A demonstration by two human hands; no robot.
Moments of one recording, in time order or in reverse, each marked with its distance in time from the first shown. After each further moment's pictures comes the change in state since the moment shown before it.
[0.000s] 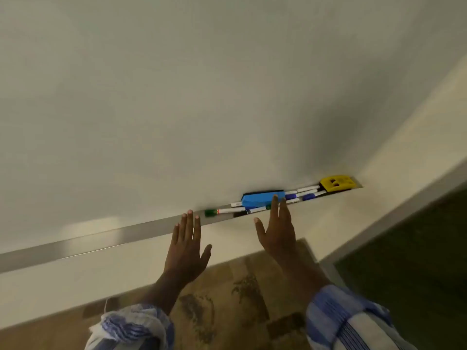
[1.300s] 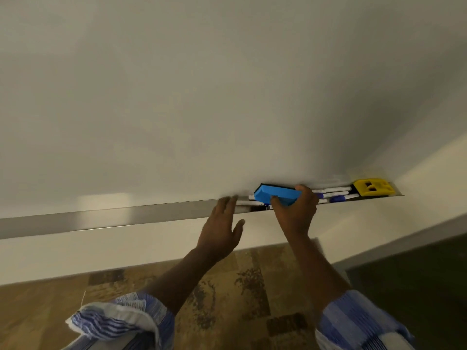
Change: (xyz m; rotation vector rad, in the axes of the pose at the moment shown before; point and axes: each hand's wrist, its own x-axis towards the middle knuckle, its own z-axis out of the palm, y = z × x) left_hand 0.046 0.046 -0.014 -0.508 0.104 -0.030; right_hand 0.063 -0.009 0.031 0.405 0.241 0.248
